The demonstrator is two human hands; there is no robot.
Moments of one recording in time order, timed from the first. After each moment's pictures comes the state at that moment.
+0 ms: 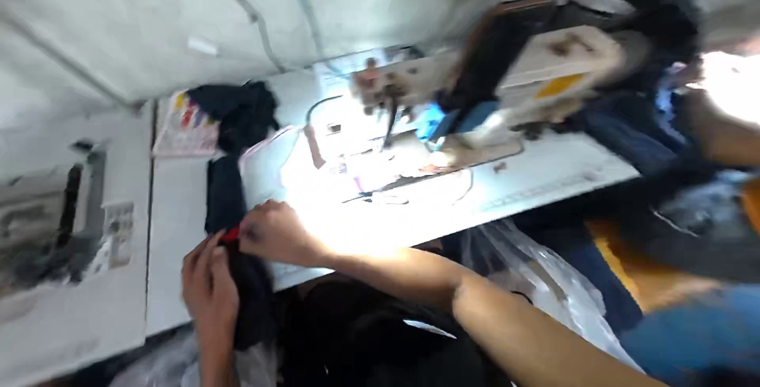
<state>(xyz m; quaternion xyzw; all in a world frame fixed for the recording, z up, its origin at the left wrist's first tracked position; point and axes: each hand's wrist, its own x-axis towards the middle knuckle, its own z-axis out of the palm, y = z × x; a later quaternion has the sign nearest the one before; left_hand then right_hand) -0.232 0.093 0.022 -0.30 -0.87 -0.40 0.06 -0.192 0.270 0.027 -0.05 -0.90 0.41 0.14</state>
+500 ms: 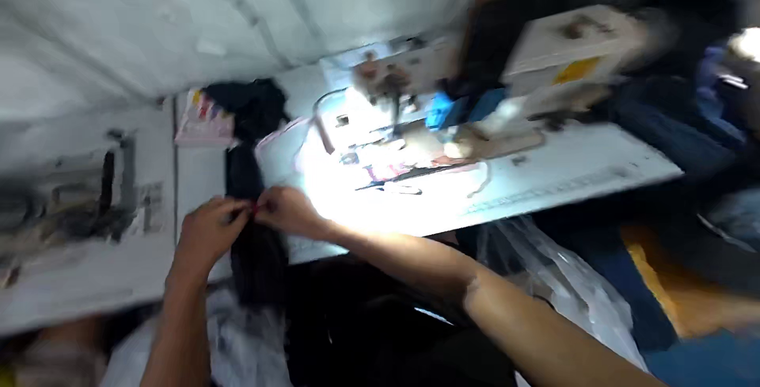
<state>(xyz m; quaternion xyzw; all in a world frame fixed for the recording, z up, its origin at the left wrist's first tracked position) -0.292 0.114 0.085 -0.45 -0.87 -0.21 -0.08 -0.192 0.286 0.036 -0.07 -0.86 0.51 0.08</state>
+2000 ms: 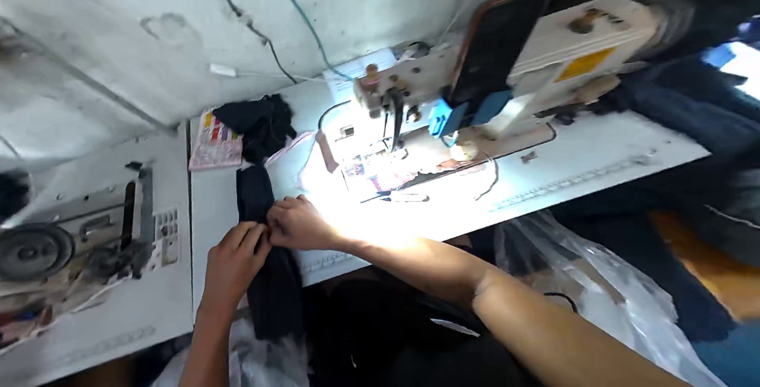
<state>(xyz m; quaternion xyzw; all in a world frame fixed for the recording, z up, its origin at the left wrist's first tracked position) -0.292 0.115 0.046 -0.57 -0.80 -0.15 0.13 -0.205 0.298 0.016 0.02 -0.91 0.40 0.13</state>
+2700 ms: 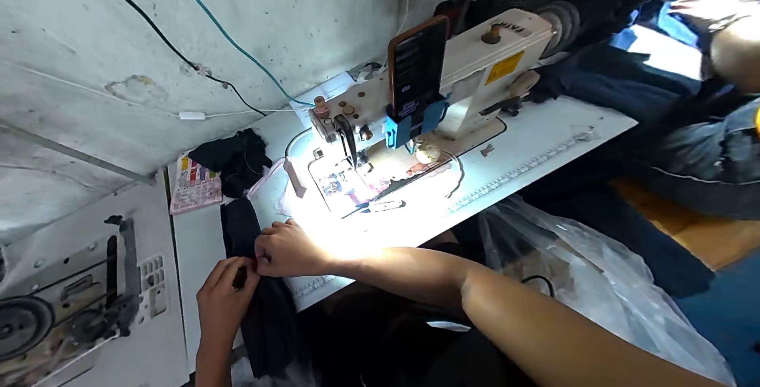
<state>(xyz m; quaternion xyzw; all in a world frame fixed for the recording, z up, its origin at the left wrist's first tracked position) -0.288 0.118 0.034 -0.52 -0.80 -0.27 0.12 -0.192 0.301 0.042 -0.03 -0.92 0.39 0.07</state>
